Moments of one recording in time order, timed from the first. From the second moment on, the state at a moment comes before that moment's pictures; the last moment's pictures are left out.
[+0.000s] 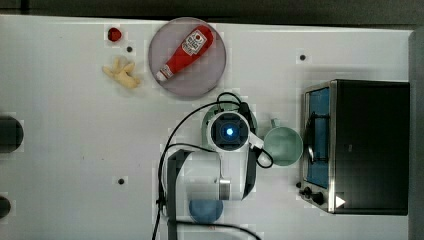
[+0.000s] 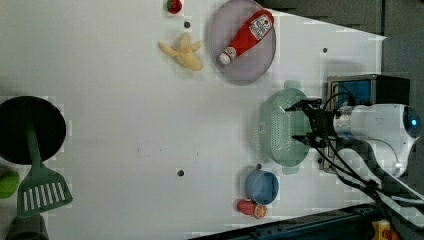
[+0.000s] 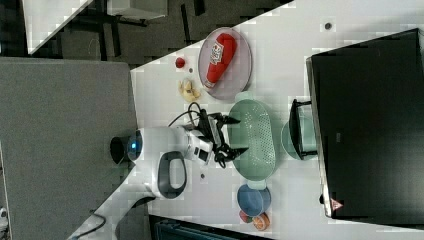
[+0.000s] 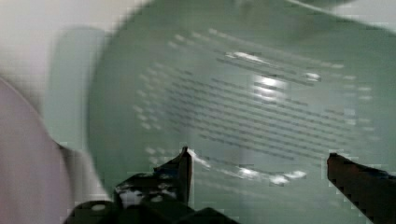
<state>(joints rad) -0.02 0.20 -0.02 -2.41 -0.05 1.03 0.54</state>
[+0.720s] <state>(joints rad) 0.04 0.40 0.00 -2.42 -0.05 1.16 0.66</state>
